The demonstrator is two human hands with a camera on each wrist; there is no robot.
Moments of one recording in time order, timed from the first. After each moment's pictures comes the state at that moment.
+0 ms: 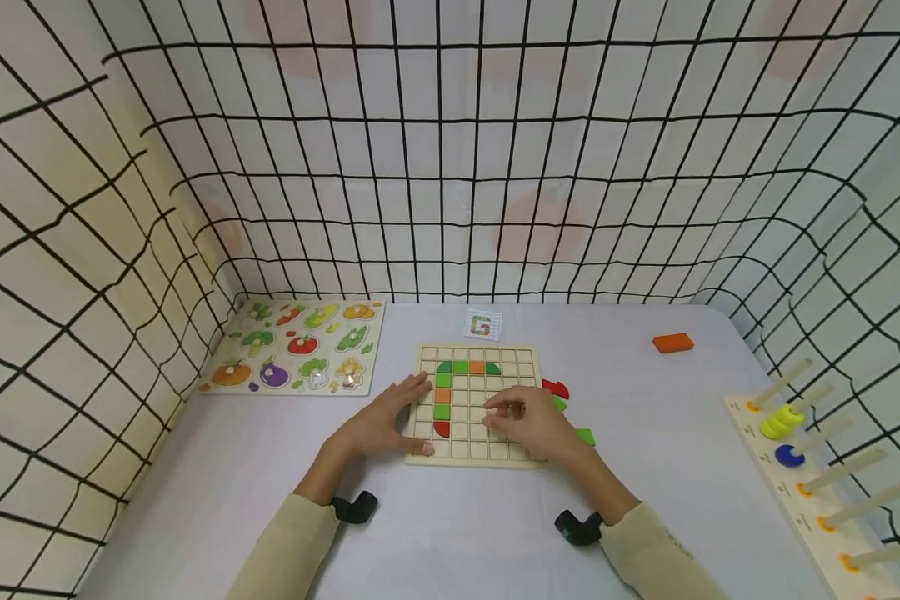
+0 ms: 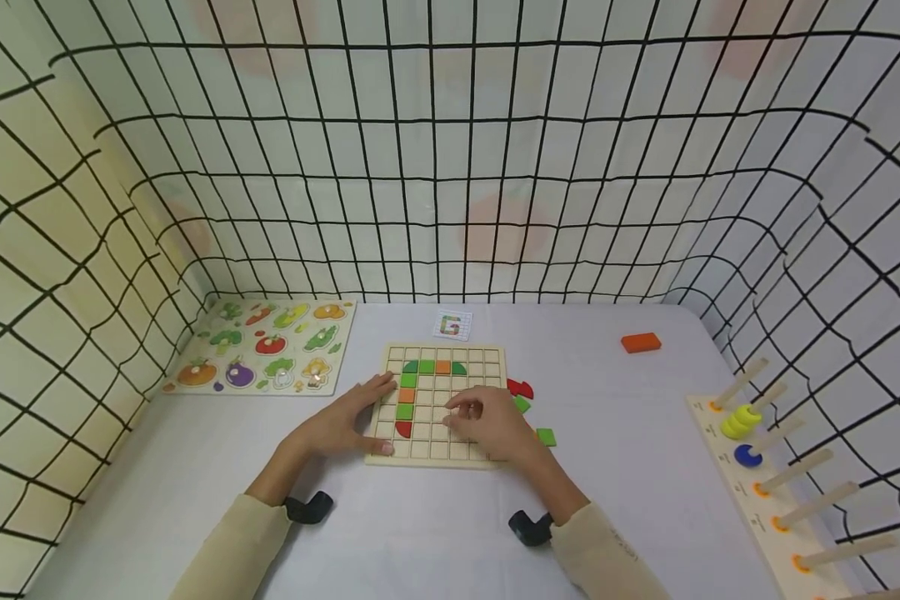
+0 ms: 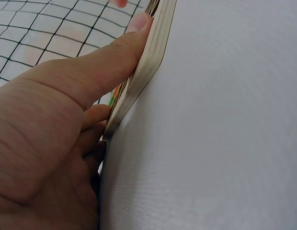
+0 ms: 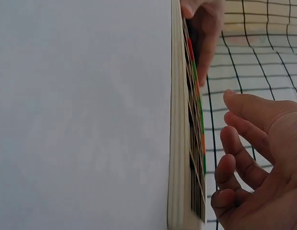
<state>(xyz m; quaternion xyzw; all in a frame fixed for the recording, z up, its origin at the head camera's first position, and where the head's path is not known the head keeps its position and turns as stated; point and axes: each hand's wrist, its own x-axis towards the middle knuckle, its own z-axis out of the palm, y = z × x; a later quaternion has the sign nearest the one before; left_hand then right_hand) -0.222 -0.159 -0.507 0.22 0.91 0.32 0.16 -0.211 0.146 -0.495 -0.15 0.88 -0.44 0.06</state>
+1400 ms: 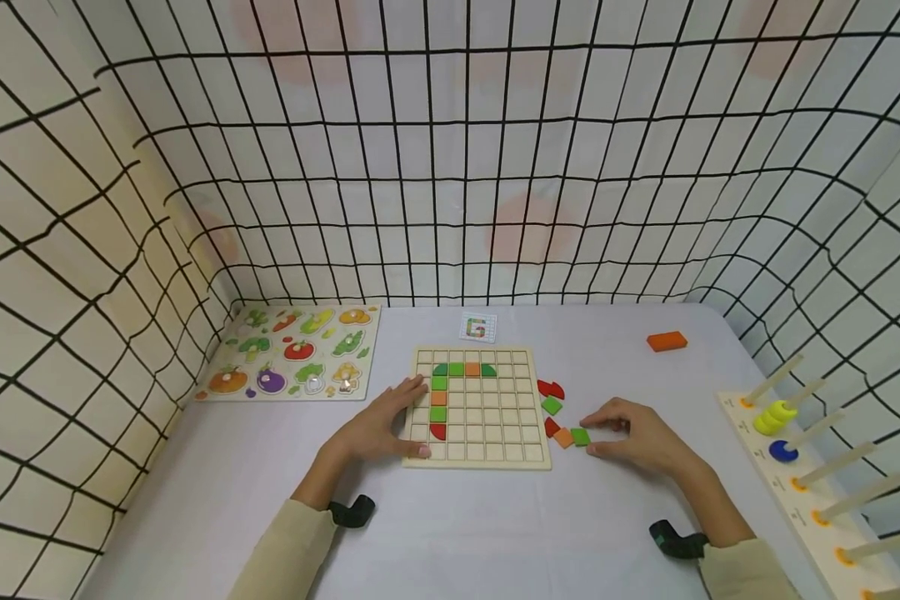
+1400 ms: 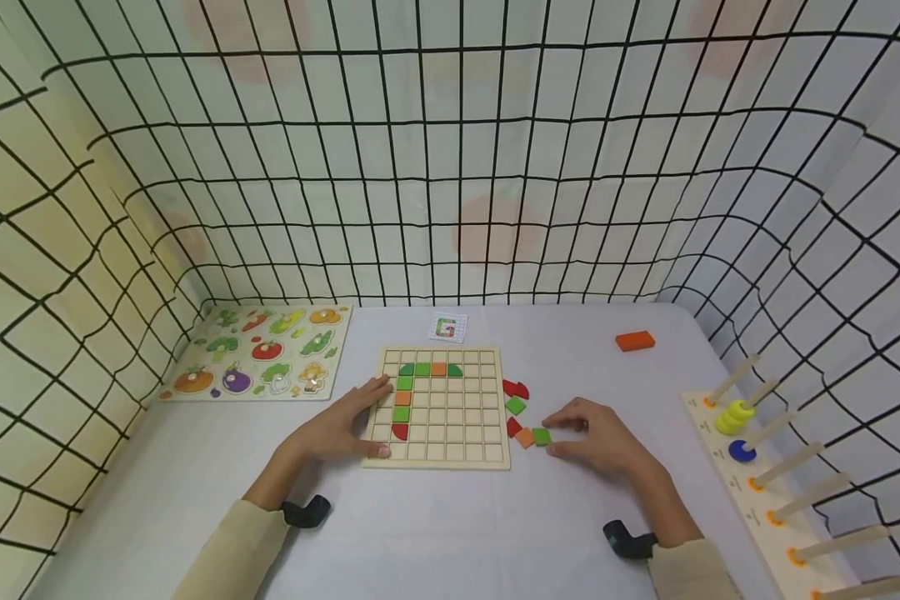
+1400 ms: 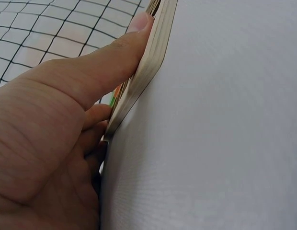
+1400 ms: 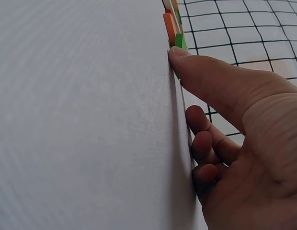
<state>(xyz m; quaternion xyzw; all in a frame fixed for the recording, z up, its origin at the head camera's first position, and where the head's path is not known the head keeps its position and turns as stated) -0.220 -0.160 -0.506 0.23 0.91 0.32 0.15 -0.192 0.302 -0.507 -0.14 0.92 -0.35 0.07</state>
